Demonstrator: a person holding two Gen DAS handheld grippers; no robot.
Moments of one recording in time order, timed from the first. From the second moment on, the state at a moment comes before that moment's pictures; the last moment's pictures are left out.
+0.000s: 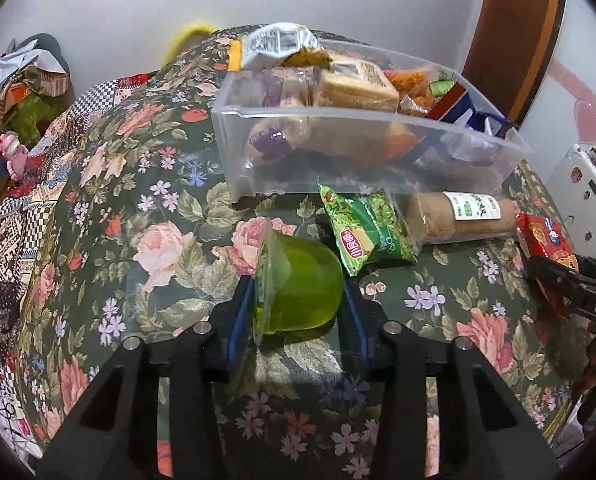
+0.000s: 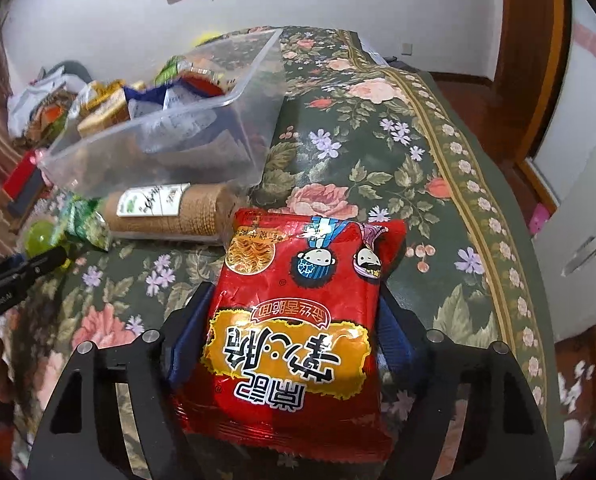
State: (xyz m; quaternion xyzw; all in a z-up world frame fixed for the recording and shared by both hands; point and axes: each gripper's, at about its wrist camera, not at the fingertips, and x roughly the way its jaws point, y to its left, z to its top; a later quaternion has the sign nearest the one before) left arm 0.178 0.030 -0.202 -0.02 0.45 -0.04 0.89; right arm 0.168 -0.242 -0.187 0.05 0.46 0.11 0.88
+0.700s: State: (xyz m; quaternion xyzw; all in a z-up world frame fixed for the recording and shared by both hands) left arm 0.188 0.042 -0.115 -0.04 0.37 -0.04 0.93; right arm 0.180 -0.223 -0.092 0.06 0.34 0.17 0.92
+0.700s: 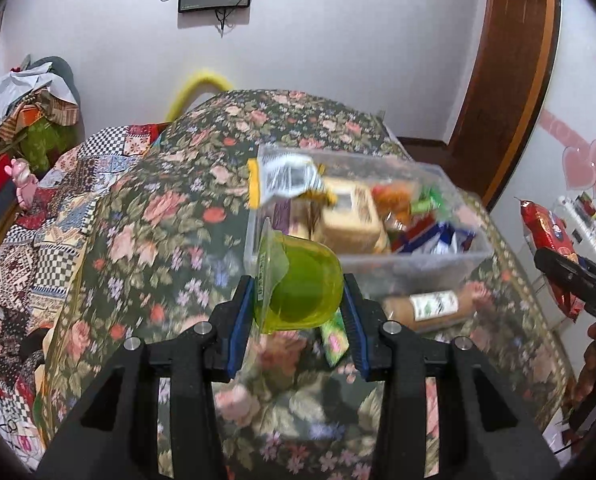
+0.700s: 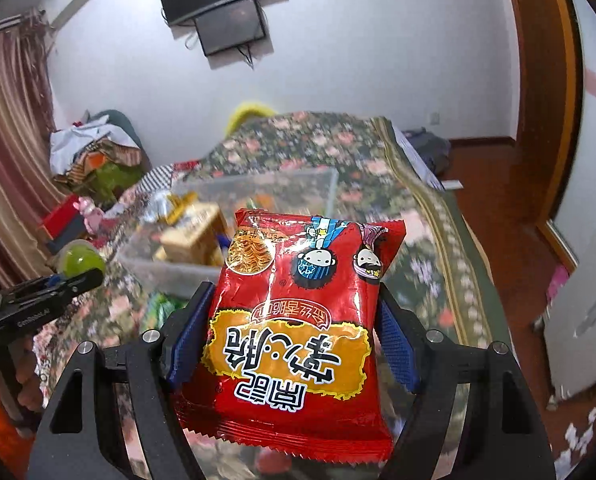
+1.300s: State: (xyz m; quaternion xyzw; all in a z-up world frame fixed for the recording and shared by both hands) left arm 0.256 0.032 -0.115 -0.04 0.37 -0.05 0.93; right arm 0.250 -0.190 -0.074 0.04 0.30 0.19 0.93
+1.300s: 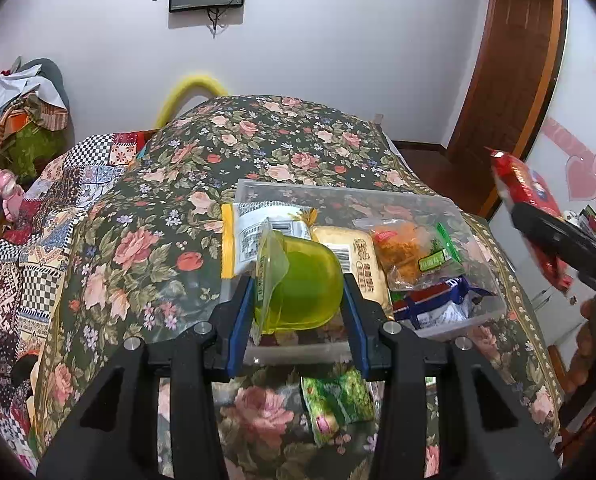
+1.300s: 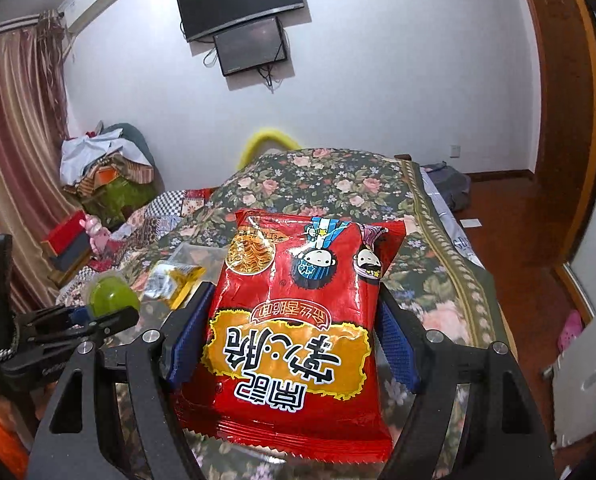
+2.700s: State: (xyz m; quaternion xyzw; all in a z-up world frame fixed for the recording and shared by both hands) left arm 0.201 0.018 -0.131 0.00 0.39 -0.06 0.92; right arm 0.217 -0.192 -0.101 -0.01 0.36 0.23 0.90
